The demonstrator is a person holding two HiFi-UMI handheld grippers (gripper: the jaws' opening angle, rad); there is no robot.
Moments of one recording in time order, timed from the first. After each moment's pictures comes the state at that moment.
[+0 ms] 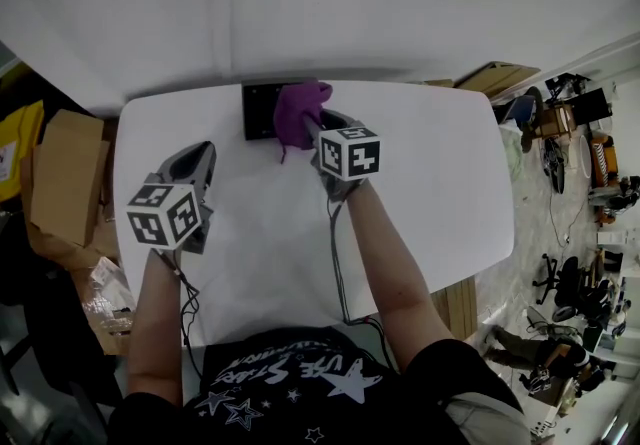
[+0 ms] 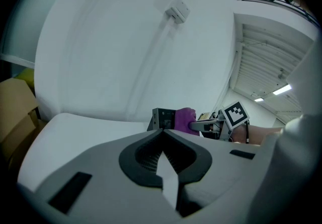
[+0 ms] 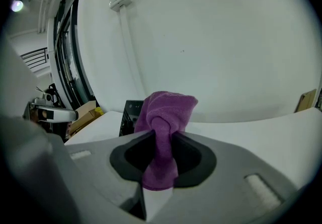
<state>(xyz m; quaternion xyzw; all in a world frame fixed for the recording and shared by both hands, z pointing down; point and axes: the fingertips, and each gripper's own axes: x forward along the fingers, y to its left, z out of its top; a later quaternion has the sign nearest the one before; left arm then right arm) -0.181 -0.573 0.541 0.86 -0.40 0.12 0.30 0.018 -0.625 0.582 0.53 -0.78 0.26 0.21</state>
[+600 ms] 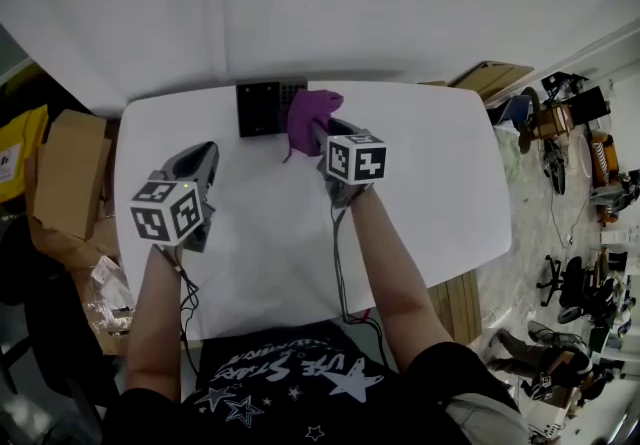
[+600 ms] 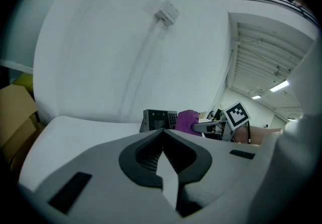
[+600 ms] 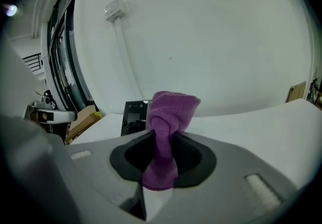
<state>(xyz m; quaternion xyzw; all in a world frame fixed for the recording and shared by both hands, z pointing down) -0.166 -0.548 0.524 0.87 -0.39 0.12 0.29 0.048 -0.588 0.569 0.55 -0.76 0.28 0.19</state>
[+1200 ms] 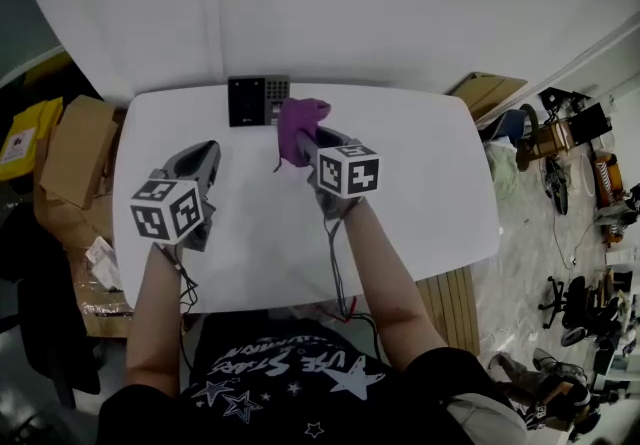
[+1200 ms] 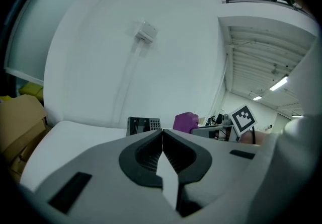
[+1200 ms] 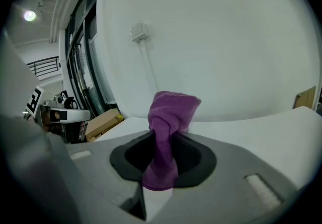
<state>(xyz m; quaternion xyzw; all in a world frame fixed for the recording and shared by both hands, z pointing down) -0.129 -0.468 0.462 0.87 -0.41 0.09 0.25 0.046 -0.502 0.503 0.51 -0.81 0.24 0.16</state>
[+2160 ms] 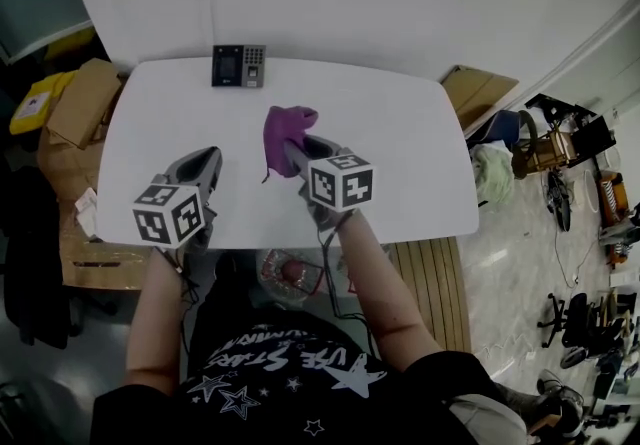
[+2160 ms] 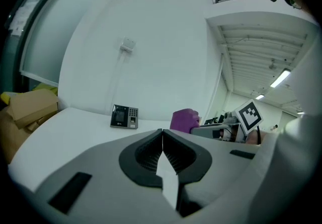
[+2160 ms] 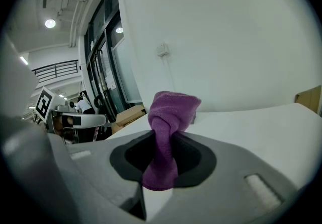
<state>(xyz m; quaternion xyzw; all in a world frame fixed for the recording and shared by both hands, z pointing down) -0.041 -0.273 0.443 0.86 -0.45 0.07 0.23 0.098 -0.307 0.467 0.44 -0.86 0.22 0.13</state>
